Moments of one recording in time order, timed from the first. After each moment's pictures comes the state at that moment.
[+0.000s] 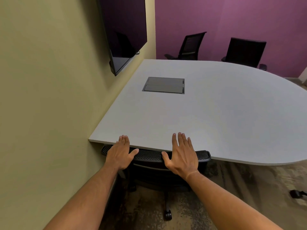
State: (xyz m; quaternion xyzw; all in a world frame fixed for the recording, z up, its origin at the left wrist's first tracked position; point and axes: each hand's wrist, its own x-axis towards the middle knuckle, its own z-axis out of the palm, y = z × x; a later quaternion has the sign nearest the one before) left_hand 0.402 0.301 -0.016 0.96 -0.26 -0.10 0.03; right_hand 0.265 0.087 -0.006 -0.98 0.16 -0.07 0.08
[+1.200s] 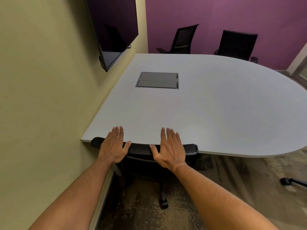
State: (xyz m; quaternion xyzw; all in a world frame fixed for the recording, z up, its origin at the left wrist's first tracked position) left_hand 0.432 0.296 -0.012 0.96 -0.29 -0.03 0.04; right_hand 0.300 0.102 -0.010 -0.98 0.16 -0.07 0.12
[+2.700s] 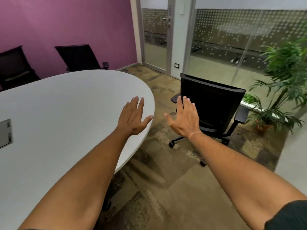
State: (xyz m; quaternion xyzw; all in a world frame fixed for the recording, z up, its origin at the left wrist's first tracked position) left_hand 0.111 -0.358 0.065 0.68 -0.72 0.04 0.10; right_hand -0.101 -0.393 0.056 -0.77 0.60 -0.20 -0.01
